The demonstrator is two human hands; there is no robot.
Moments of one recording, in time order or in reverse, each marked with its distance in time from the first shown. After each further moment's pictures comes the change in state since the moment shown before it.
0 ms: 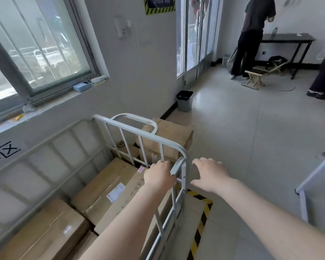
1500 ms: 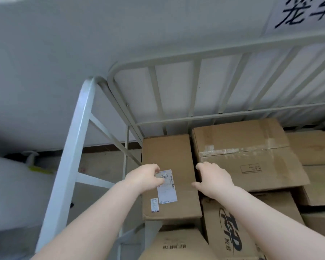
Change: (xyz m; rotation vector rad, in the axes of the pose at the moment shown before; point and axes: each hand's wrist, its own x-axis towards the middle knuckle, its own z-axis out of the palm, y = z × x) left_hand -0.361 -0.827 0.198 -0.551 -0.323 -0.982; right_hand 0.031 -0.807 0.437 -0.250 -0.463 -0.808
